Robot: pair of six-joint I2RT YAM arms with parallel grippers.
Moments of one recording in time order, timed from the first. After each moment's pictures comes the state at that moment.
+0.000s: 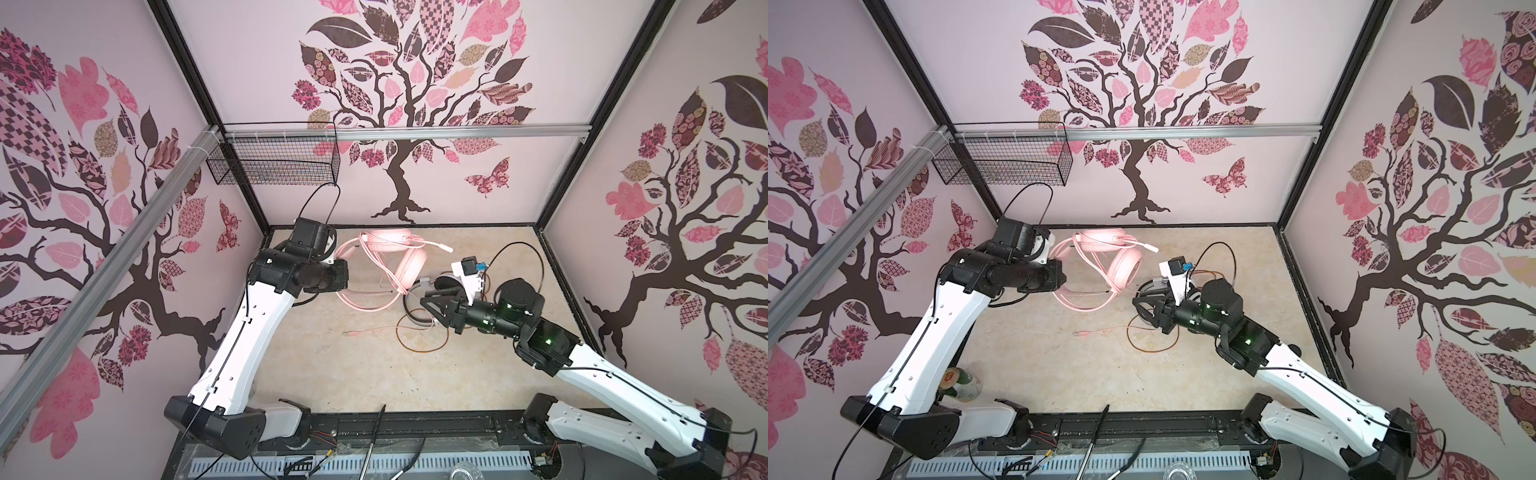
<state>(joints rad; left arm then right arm) -0.34 1.33 1.62 -1.25 0.10 -0.34 0.78 0.93 0.85 -0.01 -0.36 0.49</state>
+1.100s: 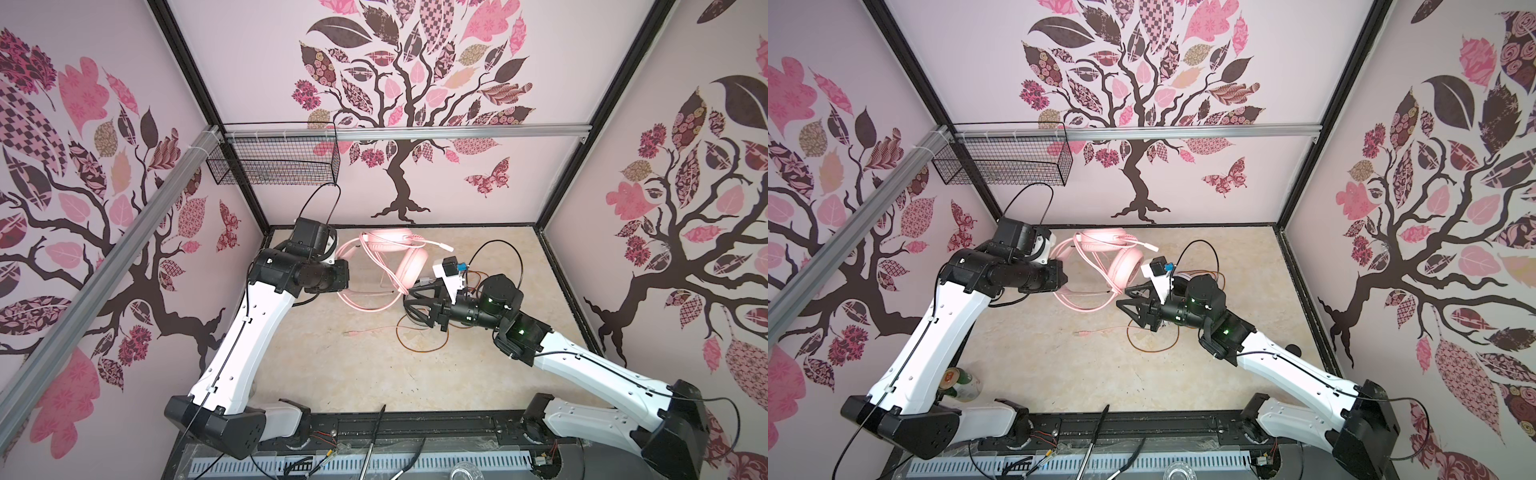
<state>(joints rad) -0.34 1.33 1.62 -1.25 0.12 -0.34 0.79 1.09 0.82 0.24 -0.48 0.36</state>
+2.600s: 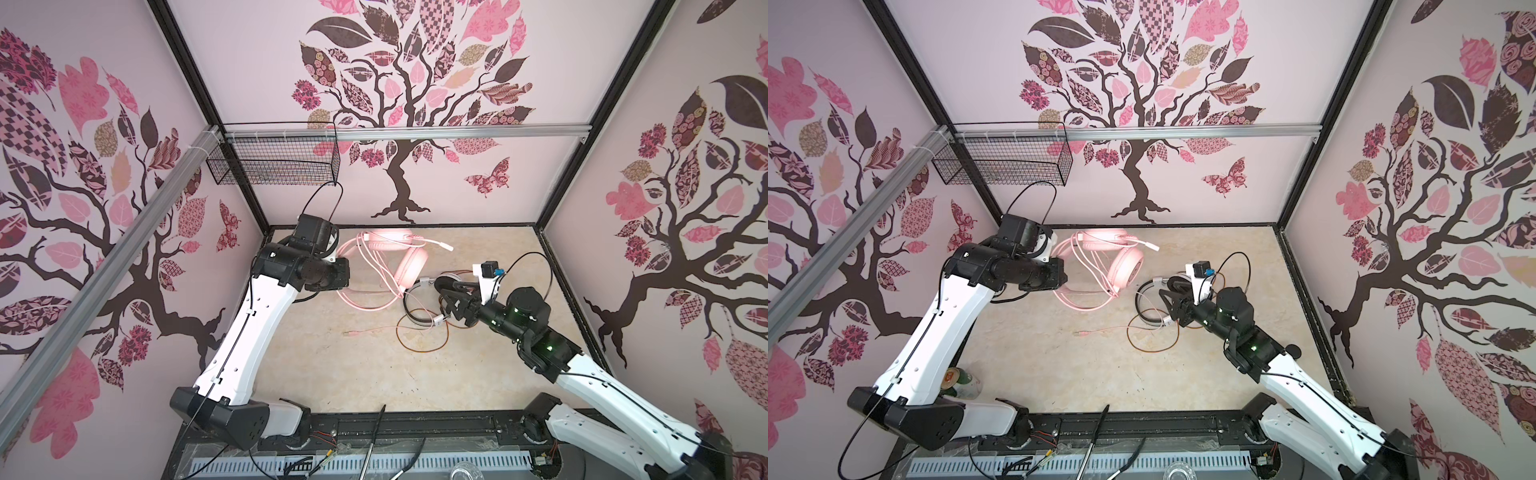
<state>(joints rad) -0.34 1.39 1.68 -1.30 0.11 -0.33 0.53 0.90 0.62 0.09 -0.24 0.38</state>
